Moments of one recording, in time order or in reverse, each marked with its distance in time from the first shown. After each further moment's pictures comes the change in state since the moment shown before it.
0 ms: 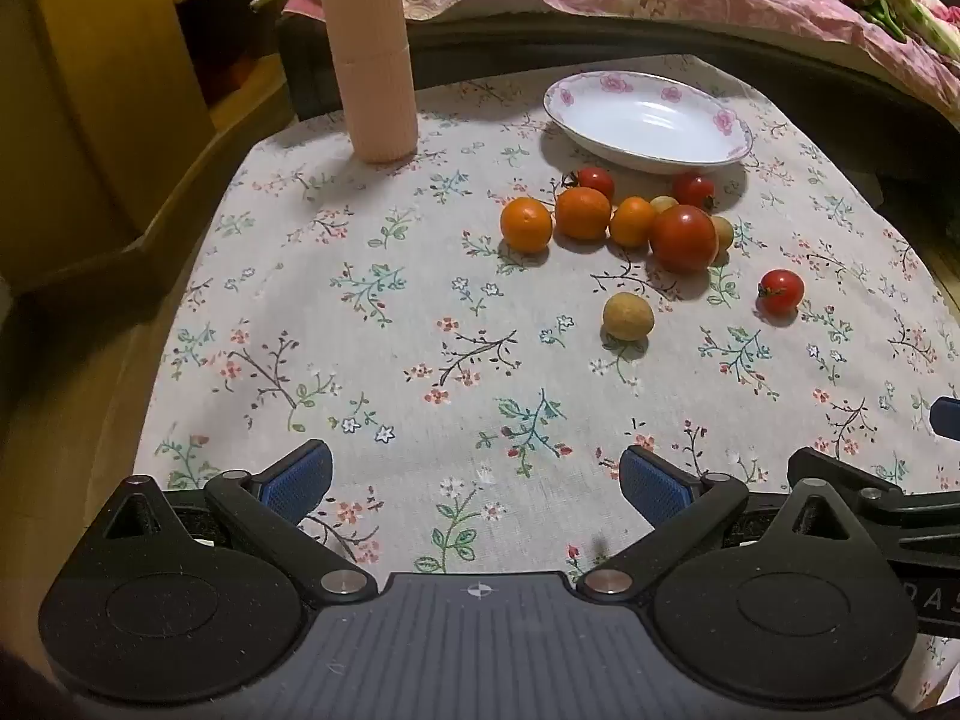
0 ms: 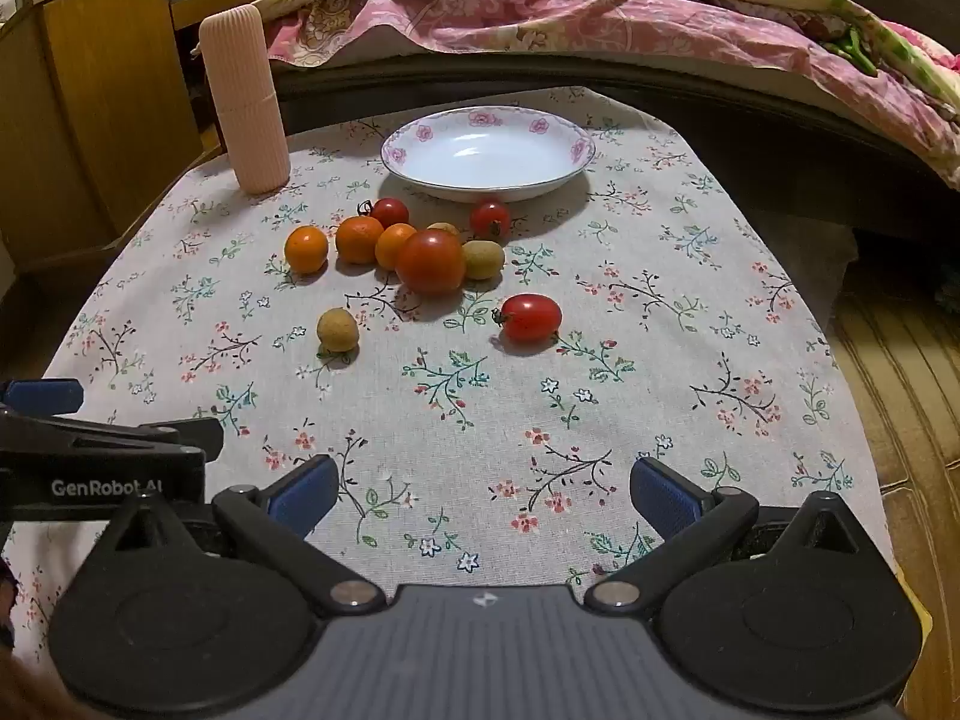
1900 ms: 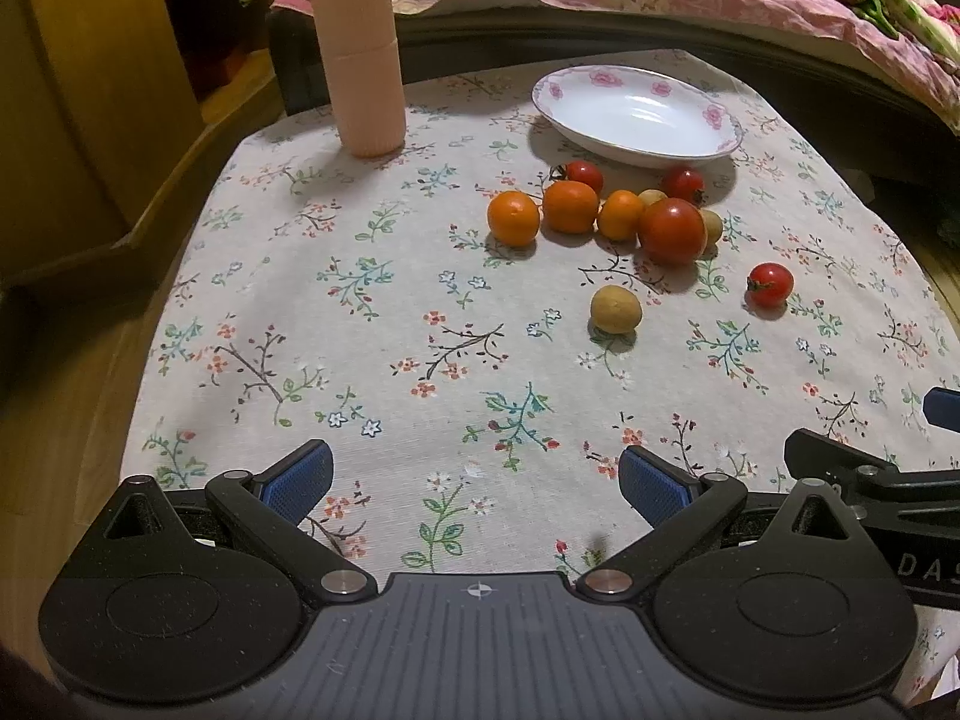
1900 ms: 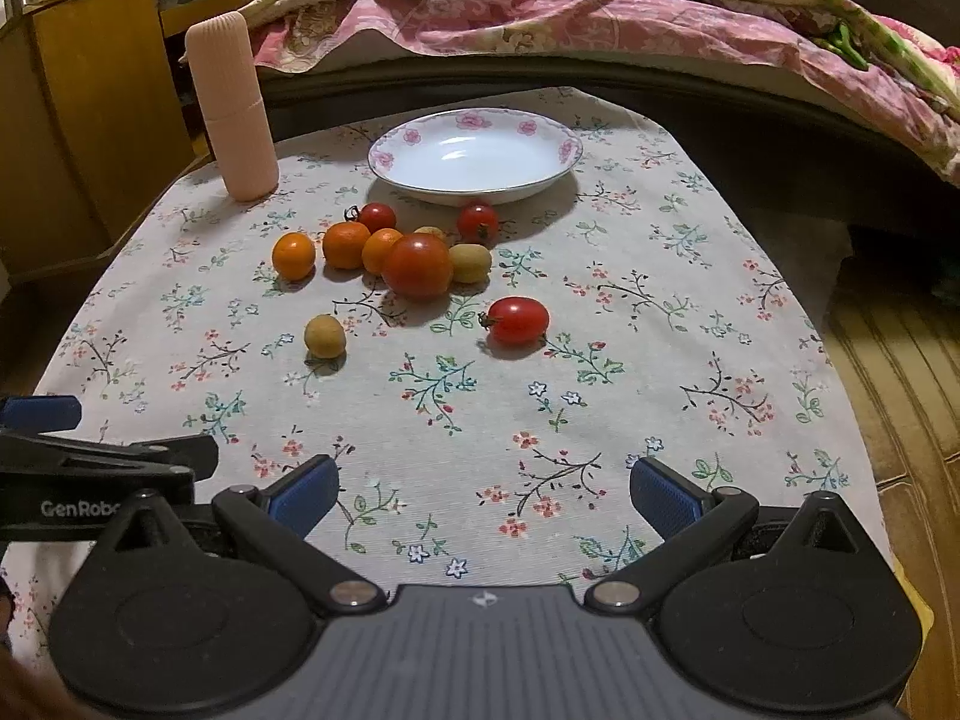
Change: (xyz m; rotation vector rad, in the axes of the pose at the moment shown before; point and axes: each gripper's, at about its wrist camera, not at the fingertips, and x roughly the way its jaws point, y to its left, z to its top) left arm 0.001 -0.003 -0.002 0.005 0.010 -0.020; right arm 0.002 -0.004 0.001 0.020 -0.005 -0.012
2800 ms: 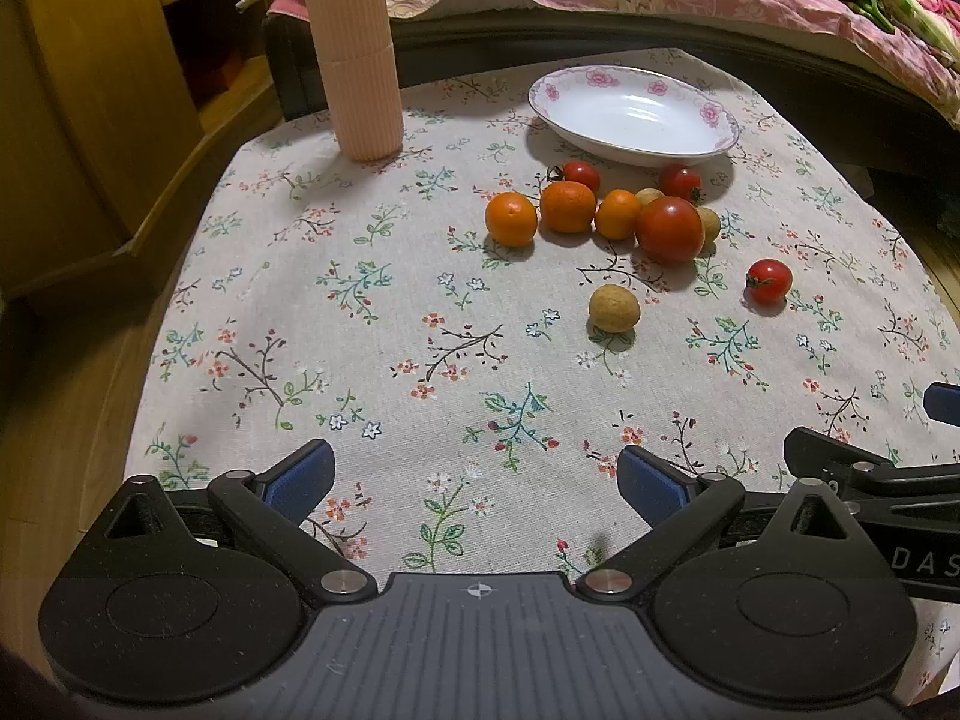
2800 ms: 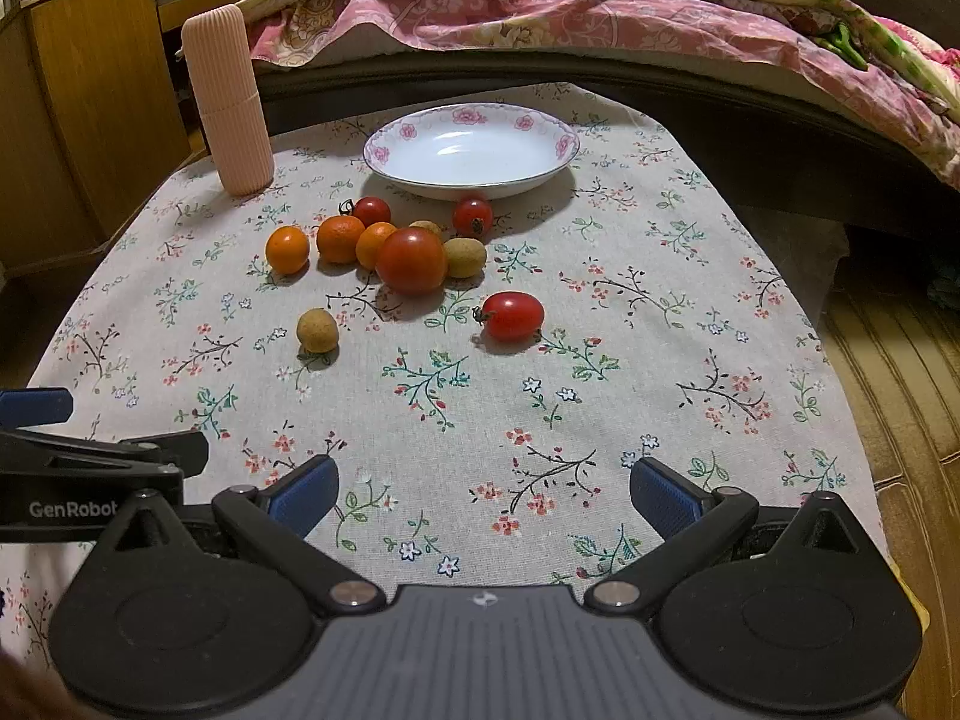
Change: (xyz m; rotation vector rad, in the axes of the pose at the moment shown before) left arm 0.000 0.000 0.001 0.006 -0.001 0.003; right arm 0.003 -0.002 -0.002 -0.003 0.003 -0.006
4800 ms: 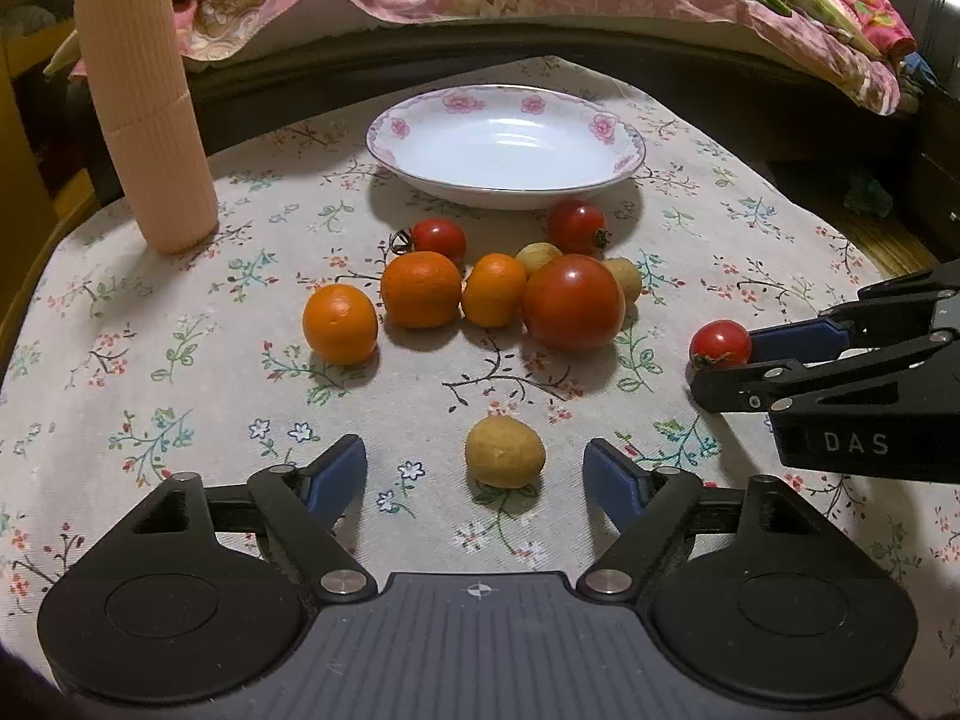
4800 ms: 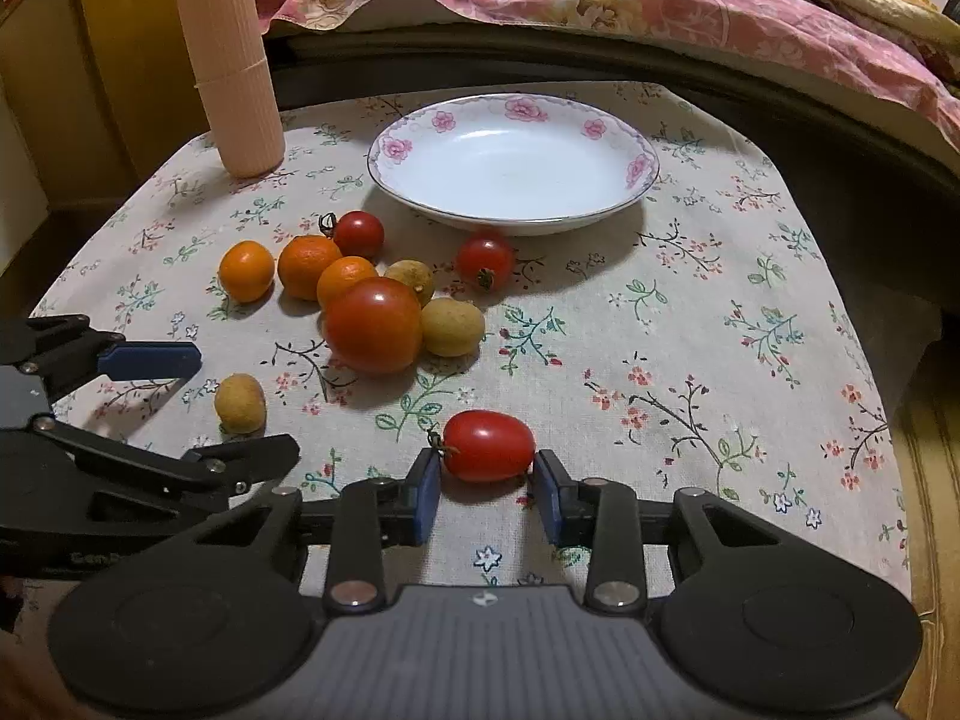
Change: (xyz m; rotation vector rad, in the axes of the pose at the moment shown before) left arm 0.074 -0.036 0.043 0.159 -0.101 -0.212; right arm 0.084 -0.030 0.061 -0.176 0.042 0.139
